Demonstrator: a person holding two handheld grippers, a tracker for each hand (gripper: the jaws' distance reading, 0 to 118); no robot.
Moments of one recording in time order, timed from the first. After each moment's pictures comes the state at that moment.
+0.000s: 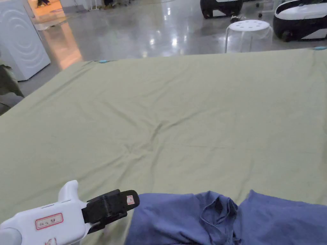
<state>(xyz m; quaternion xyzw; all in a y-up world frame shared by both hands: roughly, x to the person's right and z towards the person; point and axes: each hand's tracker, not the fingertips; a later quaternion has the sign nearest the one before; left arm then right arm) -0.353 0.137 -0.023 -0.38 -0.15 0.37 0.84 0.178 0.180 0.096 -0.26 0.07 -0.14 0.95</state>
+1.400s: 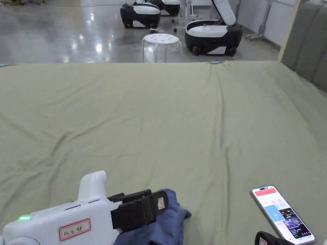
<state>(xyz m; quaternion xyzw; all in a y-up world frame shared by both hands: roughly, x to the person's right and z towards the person) -0.098 0.184 -0.045 -0.36 -0.36 0.24 0.83 0.230 0.177 0.132 -0.25 0.01 -0.16 0.95</state>
